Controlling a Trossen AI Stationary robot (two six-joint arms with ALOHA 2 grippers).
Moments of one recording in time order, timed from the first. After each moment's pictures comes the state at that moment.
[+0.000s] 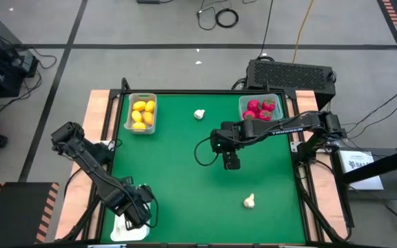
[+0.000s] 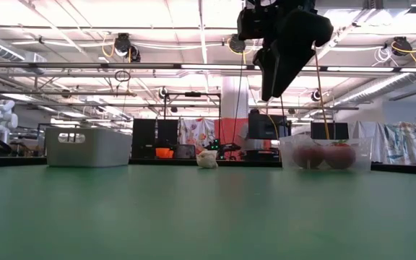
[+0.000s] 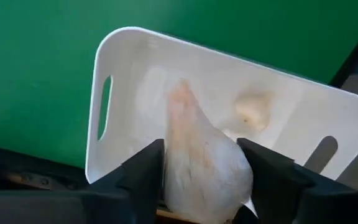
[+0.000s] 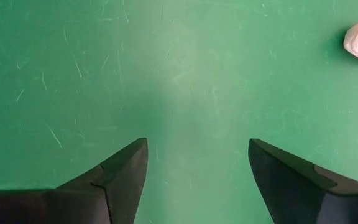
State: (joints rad) left arm -0.77 1.65 1.38 -1.29 0.12 -1.12; right arm 0.03 1.69 1.41 -0.98 0.10 -0.03
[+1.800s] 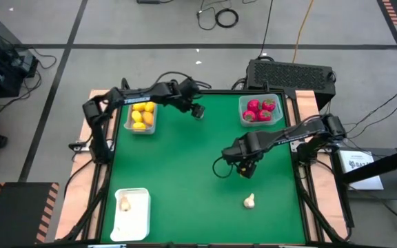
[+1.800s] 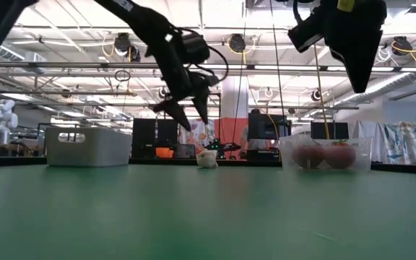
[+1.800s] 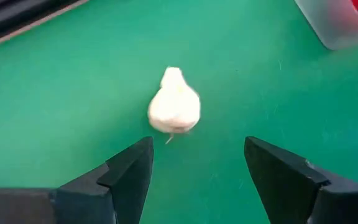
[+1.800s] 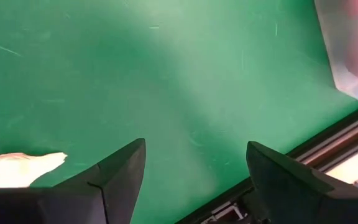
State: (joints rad) left arm 0.48 1.88 1.47 -0.63 0.05 -0.53; right arm 0.18 1.67 1.41 -1.51 0.10 0.76
